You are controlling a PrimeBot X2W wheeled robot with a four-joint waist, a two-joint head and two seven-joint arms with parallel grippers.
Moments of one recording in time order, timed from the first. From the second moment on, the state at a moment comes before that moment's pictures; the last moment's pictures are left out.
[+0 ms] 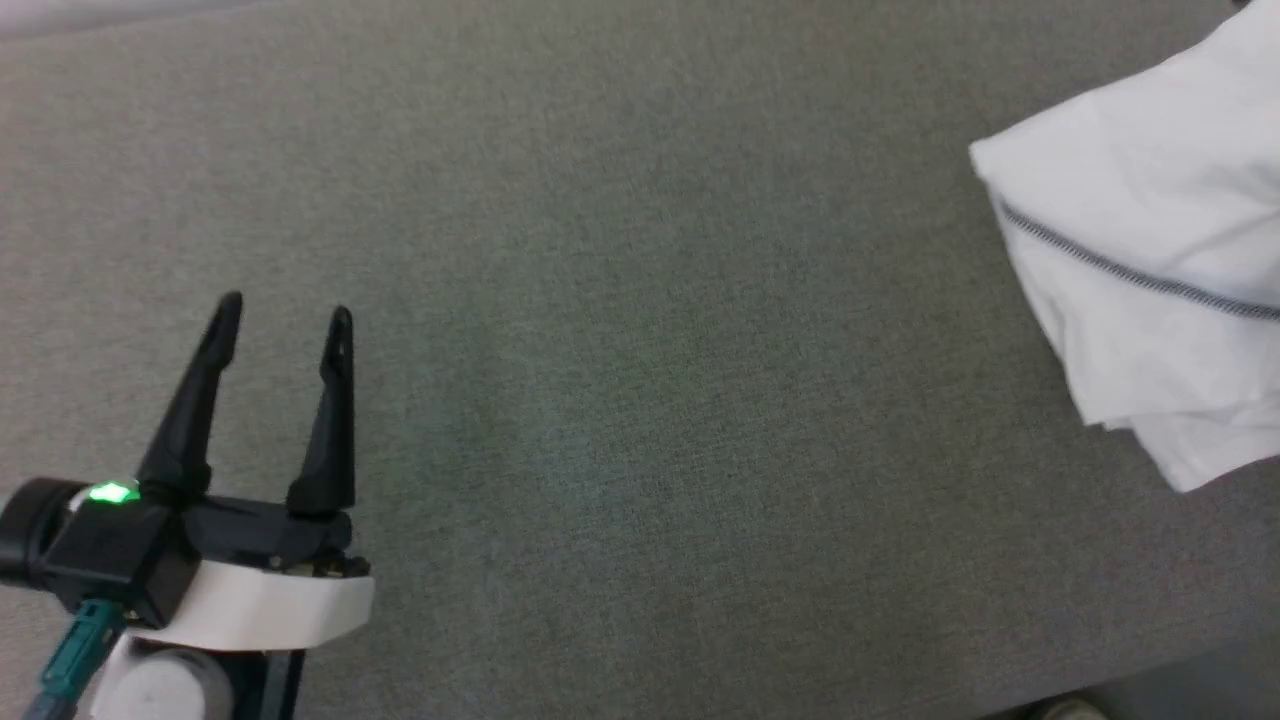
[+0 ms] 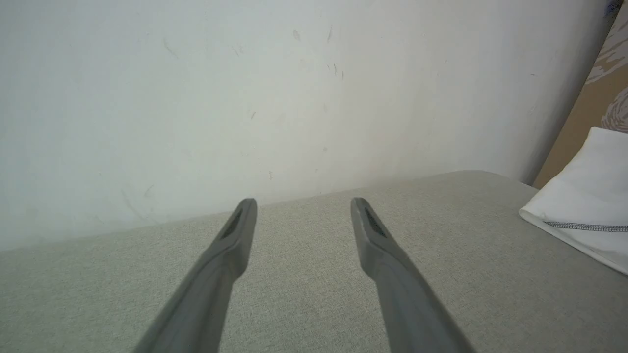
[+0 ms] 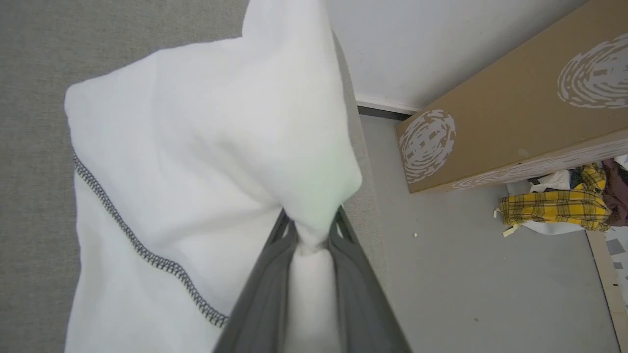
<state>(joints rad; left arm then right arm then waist) -0.05 0.44 -0.18 -0.36 -0.32 0.17 -0.18 -0.52 -0.47 -0.08 0.19 0.12 0.13 0.60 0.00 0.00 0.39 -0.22</state>
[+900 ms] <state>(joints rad) -0.14 0.52 -0.12 -0.49 -0.24 0.20 -0.19 -0.64 -0.39 -0.27 0.40 -0.09 0.13 0.41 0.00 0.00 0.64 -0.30</state>
